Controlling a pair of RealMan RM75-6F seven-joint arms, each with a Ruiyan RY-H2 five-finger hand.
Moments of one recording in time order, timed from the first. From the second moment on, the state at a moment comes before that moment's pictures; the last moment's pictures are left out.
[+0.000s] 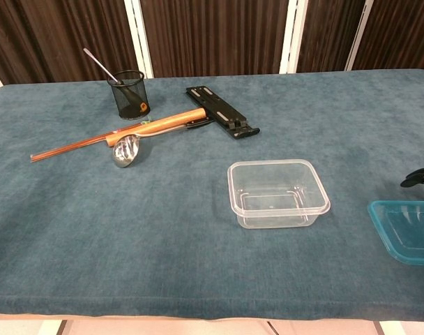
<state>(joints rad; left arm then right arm) -0.13 -1.17 0.03 -1.56 1.71 1.53 0.08 0.41 -1.18 -0.01 -1.60 -1.23 0.81 -0.29</state>
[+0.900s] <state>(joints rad) -0.13 -1.17 0.03 -1.56 1.71 1.53 0.07 0.48 -1.24 -0.04 -1.60 -1.09 0.80 -0.41</state>
